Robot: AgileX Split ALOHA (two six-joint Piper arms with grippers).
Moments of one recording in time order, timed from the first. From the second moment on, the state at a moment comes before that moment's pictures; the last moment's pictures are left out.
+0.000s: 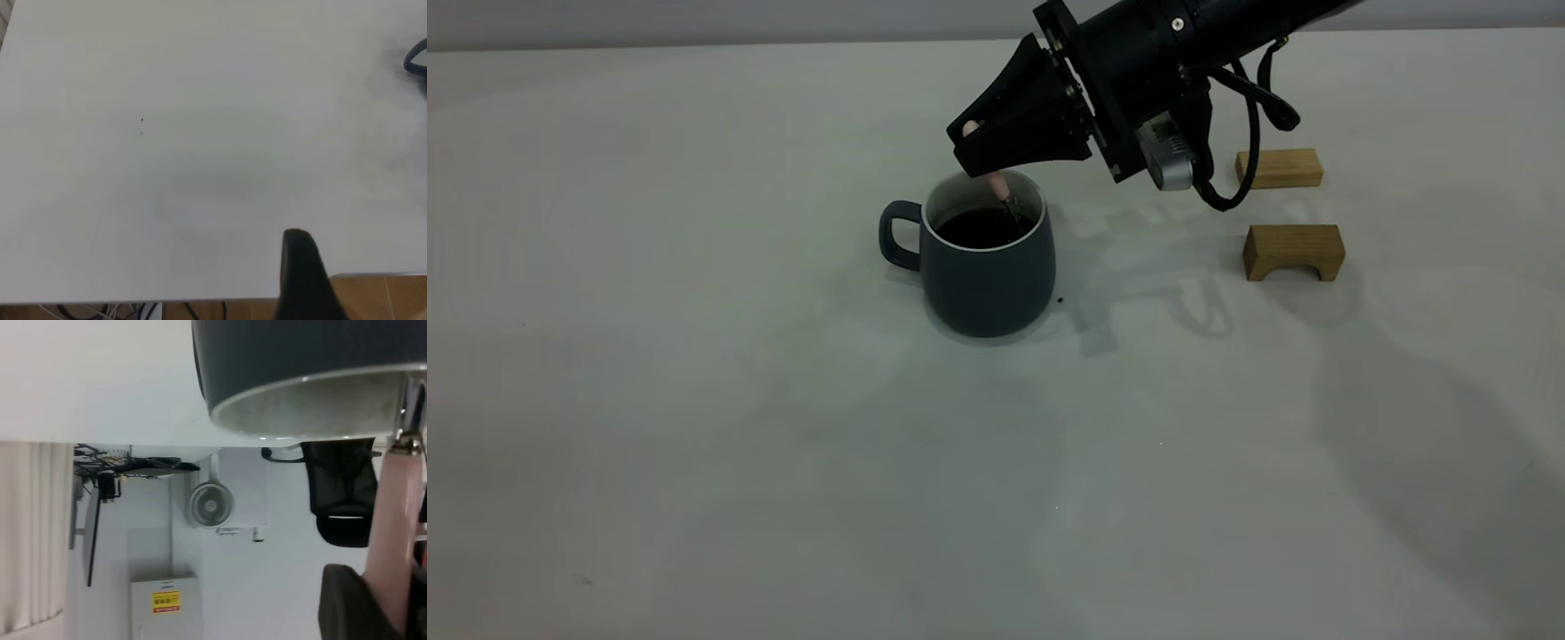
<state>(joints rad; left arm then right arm) -0.01 -0.02 -0.49 0.02 1.13 0.00 0.27 2.58 -1.72 1.35 1.16 0.73</state>
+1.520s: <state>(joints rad) -0.01 -0.02 -0.49 0.02 1.13 0.00 0.28 2.58 -1.72 1.37 1.16 0.60</state>
